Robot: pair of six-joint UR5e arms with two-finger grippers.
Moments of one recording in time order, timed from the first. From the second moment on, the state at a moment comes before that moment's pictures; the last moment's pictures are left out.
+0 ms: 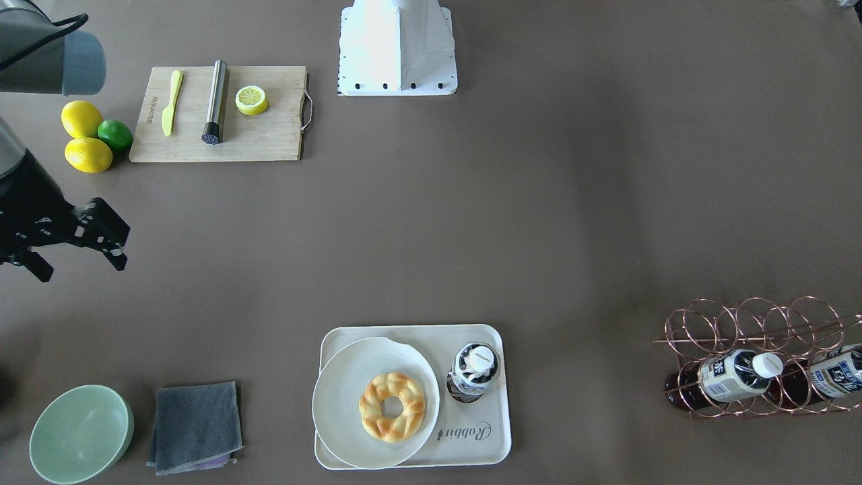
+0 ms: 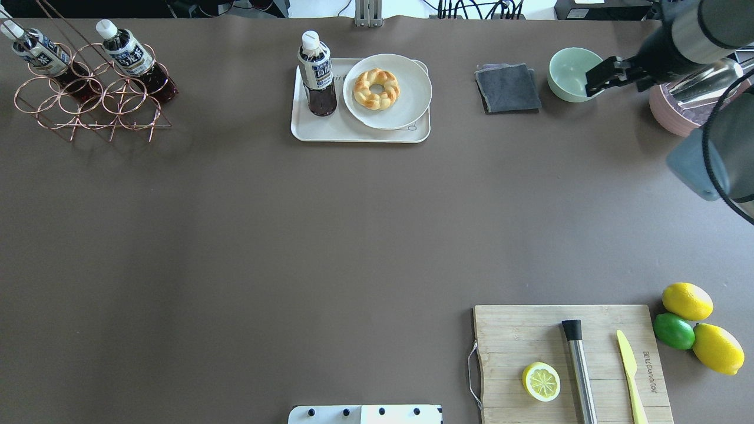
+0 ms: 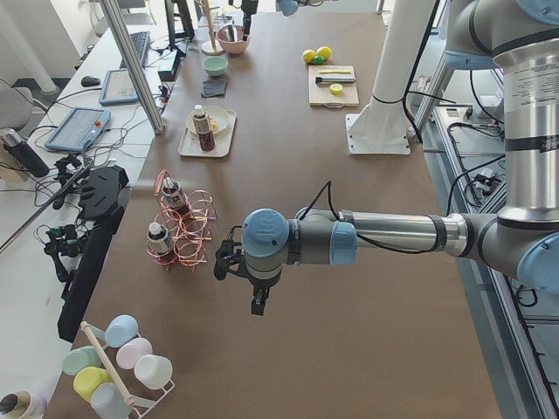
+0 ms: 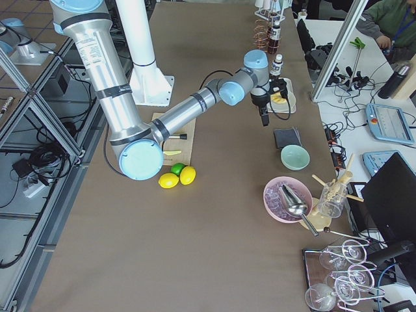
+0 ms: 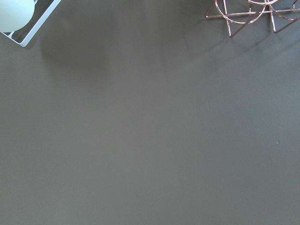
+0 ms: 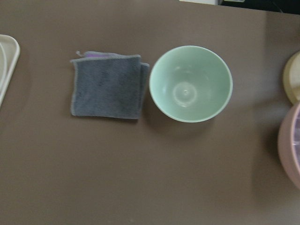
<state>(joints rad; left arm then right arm) -1.66 -1.42 -1.77 -1.55 -2.43 0.18 1.10 -1.25 1.82 -1.44 2.10 0.65</state>
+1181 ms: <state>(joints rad) -1.66 -1.36 -1.76 -1.54 -2.42 0.18 1.64 -1.65 1.68 -1.77 2.11 -0.42</state>
